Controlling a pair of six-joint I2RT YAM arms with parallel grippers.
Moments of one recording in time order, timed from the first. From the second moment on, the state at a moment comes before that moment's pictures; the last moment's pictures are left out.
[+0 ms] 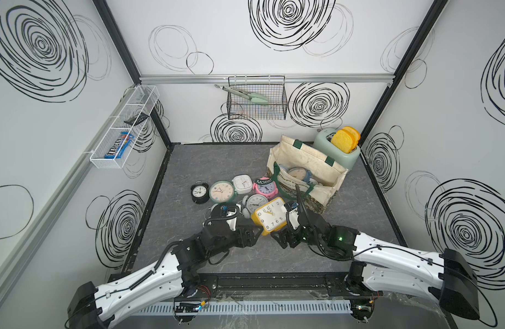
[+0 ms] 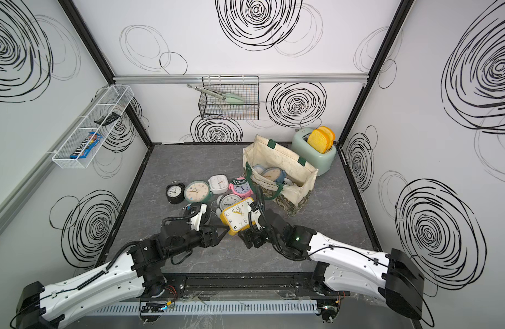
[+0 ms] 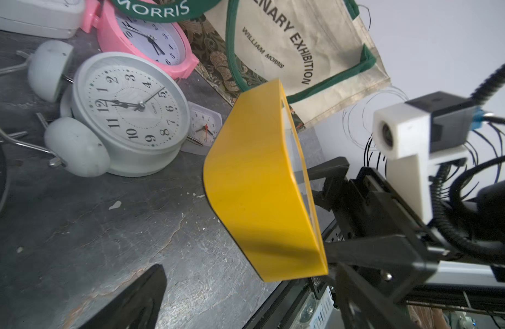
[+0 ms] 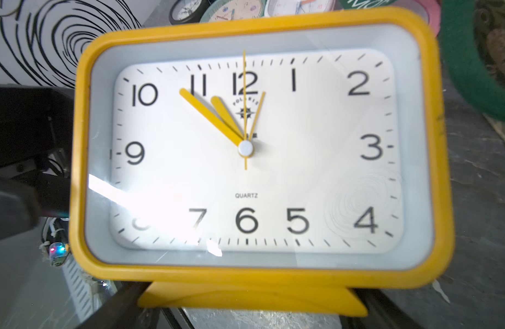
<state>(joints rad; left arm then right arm) -0.91 0.72 0.39 -0.12 0.04 -0.89 1.04 1.00 0.57 -0.23 0.02 0.50</state>
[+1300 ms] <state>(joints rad) -0.90 0.88 0.74 -0.24 -0.11 -0.90 0.99 0.86 0.71 -0.28 0.04 0.48</state>
